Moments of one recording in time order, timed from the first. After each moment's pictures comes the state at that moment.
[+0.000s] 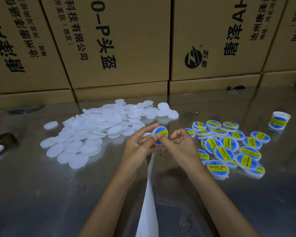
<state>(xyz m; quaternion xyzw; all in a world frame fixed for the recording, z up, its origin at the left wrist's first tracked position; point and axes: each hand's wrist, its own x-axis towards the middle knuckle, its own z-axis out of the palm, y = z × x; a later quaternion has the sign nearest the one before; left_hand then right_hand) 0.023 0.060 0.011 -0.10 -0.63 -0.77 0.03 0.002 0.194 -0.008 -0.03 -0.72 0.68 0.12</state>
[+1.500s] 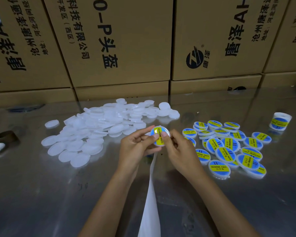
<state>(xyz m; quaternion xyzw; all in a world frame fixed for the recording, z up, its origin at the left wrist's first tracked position) 0.022 0.052 0.012 -0.03 -0.59 -0.81 0.05 0.010 0.196 -0.019 0.11 -0.83 0.50 0.22</state>
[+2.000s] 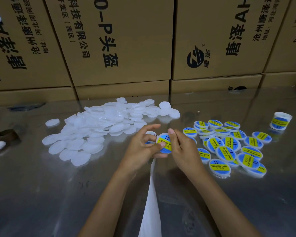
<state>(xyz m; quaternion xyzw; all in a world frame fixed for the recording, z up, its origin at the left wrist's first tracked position) 0.021 0.052 0.007 -0.10 -0.66 -0.74 0.00 0.004 0.198 -0.024 0.11 -0.82 0.50 0.26</state>
